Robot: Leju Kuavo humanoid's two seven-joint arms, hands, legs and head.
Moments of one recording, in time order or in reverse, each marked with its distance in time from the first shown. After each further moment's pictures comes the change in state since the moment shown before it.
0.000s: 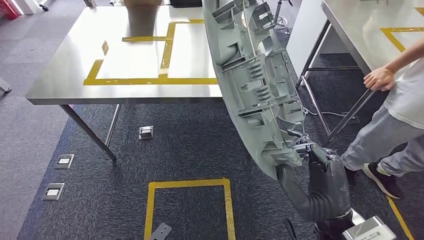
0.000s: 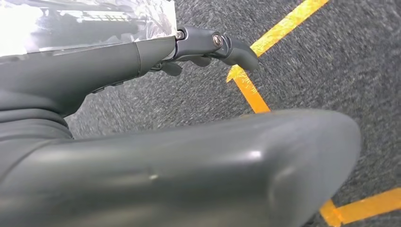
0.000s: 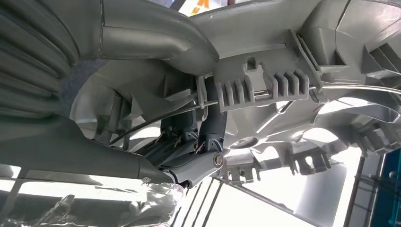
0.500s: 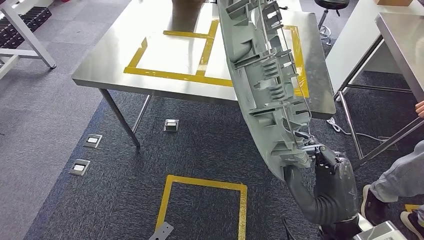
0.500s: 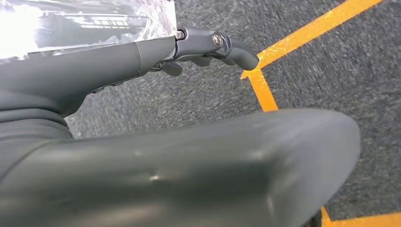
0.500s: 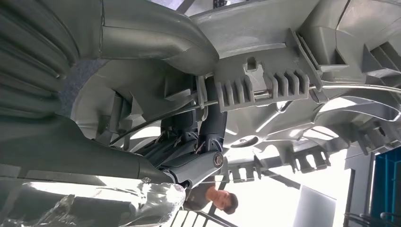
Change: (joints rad) left arm 0.004 -0.001 0.001 -0.004 0.005 -0.001 0.001; right arm 0.000 -0.001 -0.005 0.003 -0.016 -0.012 -0.010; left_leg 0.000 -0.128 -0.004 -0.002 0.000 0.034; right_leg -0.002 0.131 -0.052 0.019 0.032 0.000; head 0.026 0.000
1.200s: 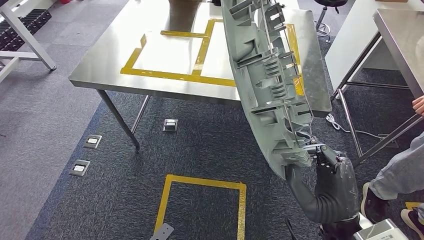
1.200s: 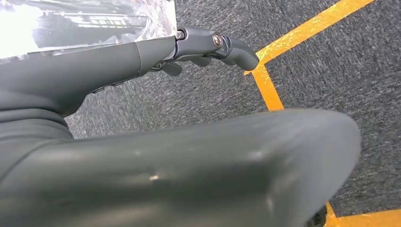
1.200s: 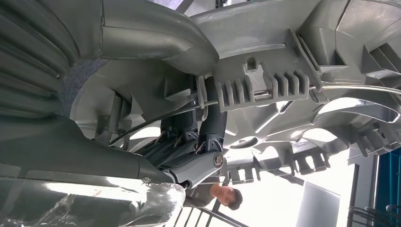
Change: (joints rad) left arm 0.003 0.002 0.000 0.000 -0.001 0.000 0.006; right arm 0.001 0.000 -0.002 0.004 -0.003 -0.004 -0.001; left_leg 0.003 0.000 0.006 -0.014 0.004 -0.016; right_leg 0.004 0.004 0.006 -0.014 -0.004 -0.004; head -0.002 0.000
